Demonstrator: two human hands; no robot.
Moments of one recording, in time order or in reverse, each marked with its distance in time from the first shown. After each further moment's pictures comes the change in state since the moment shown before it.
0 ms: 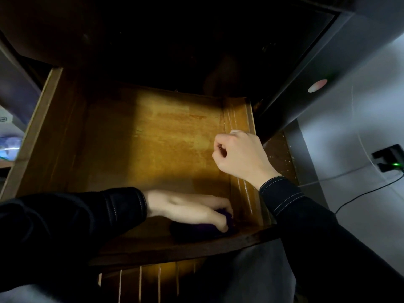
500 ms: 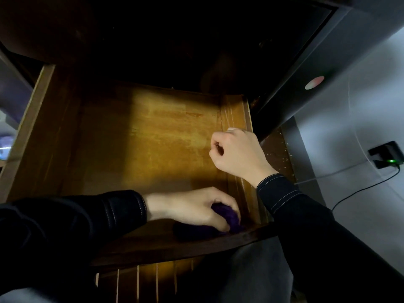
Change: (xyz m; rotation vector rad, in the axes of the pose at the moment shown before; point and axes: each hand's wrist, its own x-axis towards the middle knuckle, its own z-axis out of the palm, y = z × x) left_hand 0.011 -0.003 0.006 -0.154 0.120 0.248; right_hand 0.000 0.001 0.002 -0.010 0.021 0.010
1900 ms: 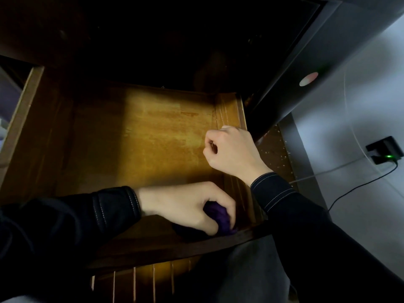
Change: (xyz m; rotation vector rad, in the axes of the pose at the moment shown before) left_hand -0.010 0.027 -0.007 0.120 -0.084 0.093; right_hand 0.000 -0.001 -0.004 0.015 -0.002 0.008
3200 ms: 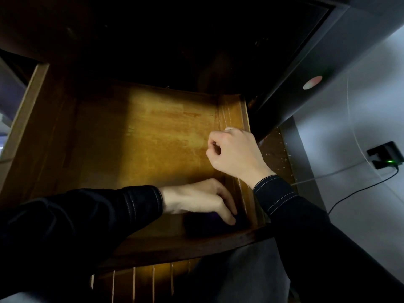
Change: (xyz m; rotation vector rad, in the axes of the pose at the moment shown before) left_hand 0.034 -0.027 0.007 -0.129 0.189 -0.369; right_hand 0.000 0.002 0.003 -0.009 0.015 -0.015
